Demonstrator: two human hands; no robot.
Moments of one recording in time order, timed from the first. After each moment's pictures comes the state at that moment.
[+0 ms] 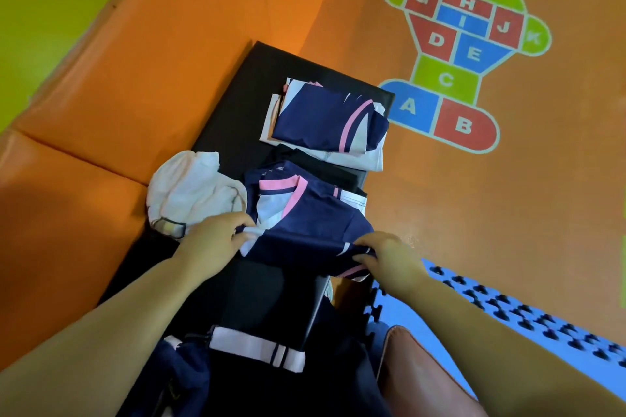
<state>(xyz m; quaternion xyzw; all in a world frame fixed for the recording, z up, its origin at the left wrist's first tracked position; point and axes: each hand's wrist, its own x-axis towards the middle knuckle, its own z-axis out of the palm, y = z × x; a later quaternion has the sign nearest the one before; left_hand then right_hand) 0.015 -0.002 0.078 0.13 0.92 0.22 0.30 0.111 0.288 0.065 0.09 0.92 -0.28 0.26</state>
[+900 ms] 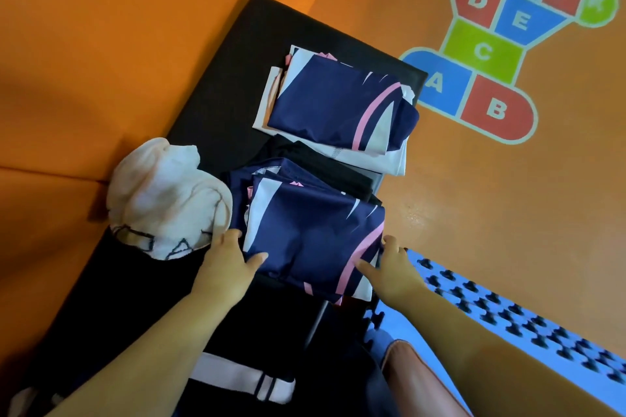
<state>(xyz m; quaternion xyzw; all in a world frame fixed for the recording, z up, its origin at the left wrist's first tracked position) 0.018 0.041 -0.023 -0.14 0.90 0.21 0.35 0.067 0.299 -0.018 0.29 0.81 -0.30 0.40</state>
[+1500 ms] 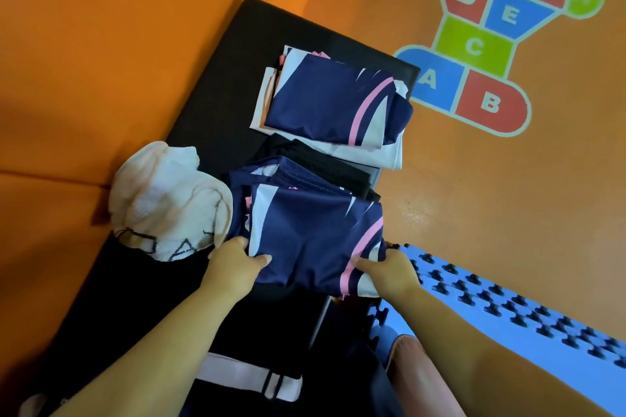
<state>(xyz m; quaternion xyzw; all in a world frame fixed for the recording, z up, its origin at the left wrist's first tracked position) 0.017 0.050 -0.011 -0.19 0.87 0.28 0.37 0.078 0.285 -0.024 0.45 0.71 -0.43 0.33</state>
